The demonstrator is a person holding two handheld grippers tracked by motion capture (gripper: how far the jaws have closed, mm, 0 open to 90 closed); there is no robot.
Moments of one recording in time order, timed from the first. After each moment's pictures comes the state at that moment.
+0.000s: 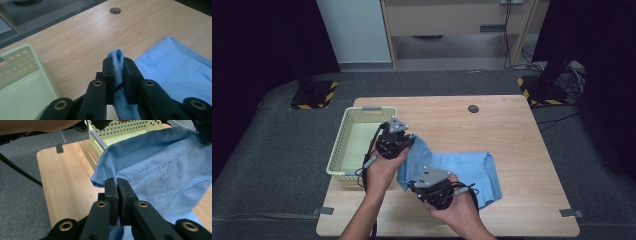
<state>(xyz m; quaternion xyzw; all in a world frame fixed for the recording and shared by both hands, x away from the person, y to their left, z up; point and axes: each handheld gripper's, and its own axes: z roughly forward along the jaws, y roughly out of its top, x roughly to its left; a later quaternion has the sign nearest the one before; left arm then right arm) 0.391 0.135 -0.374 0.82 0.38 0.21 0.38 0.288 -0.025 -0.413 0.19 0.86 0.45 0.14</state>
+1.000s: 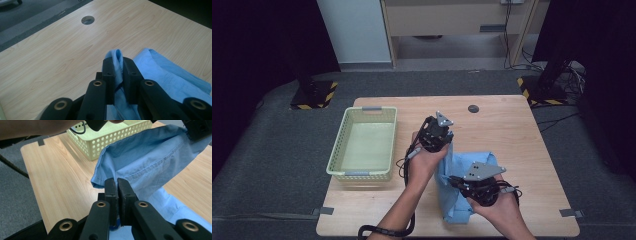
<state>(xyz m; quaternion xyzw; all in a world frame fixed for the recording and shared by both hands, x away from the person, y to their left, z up) 0.416 0.030 -0.381 0.84 0.34 0.19 0.37 0.295 -0.127 -0.415 0.26 0.84 0.45 0.15</state>
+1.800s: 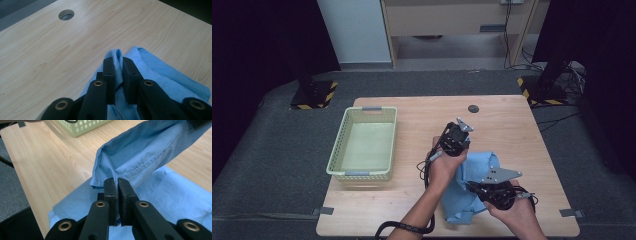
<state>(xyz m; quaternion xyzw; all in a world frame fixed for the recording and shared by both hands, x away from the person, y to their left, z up) 0.423 -0.026 -0.415 0.86 0.33 0.16 0.36 0.297 -0.173 -0.450 0.30 0.84 0.42 0.14</state>
